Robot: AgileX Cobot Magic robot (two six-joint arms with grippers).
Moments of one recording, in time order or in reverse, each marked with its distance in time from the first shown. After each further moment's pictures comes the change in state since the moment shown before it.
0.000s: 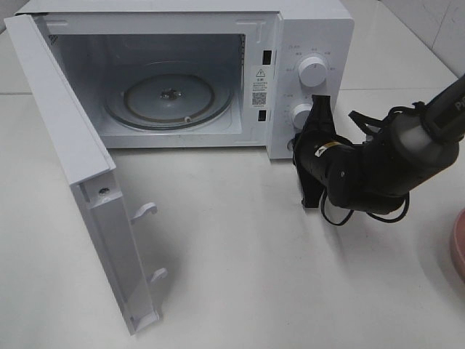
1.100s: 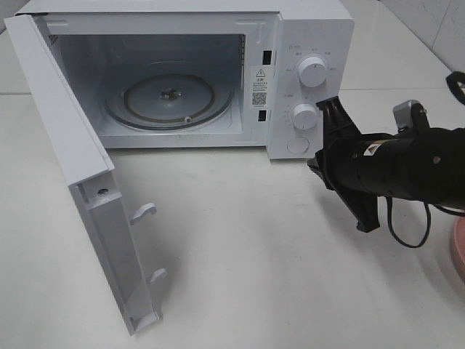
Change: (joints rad) left arm 0.000 0.000 0.000 0.000 0.000 0.000; right arm 0.001 -0.413 0.256 -0.032 0.392 -0.402
